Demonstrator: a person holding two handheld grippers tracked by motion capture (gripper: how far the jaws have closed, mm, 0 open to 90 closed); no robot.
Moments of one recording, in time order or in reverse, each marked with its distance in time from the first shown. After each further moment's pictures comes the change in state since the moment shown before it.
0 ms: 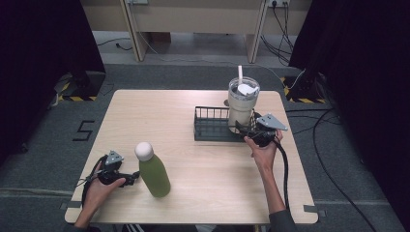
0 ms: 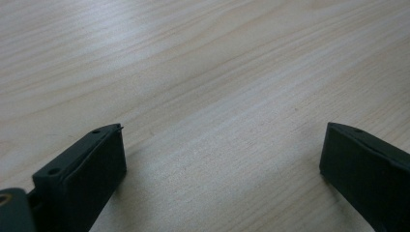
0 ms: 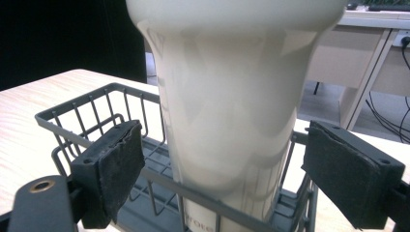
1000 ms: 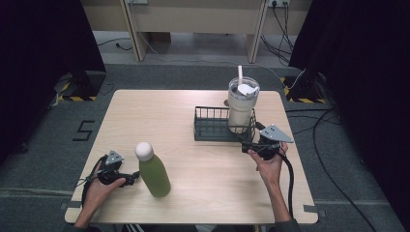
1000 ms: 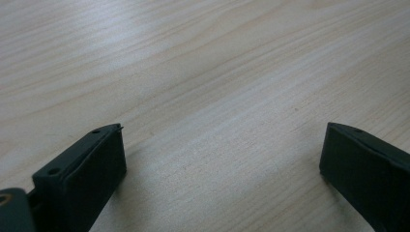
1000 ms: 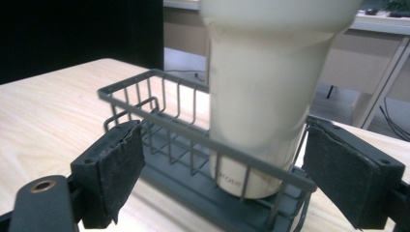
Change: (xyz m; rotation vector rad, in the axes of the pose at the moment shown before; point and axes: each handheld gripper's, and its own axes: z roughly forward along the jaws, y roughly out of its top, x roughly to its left) left arm 0.000 0.000 0.000 0.000 0.000 0.000; right arm 0.018 -0.005 -0.043 0.011 0.063 -0.053
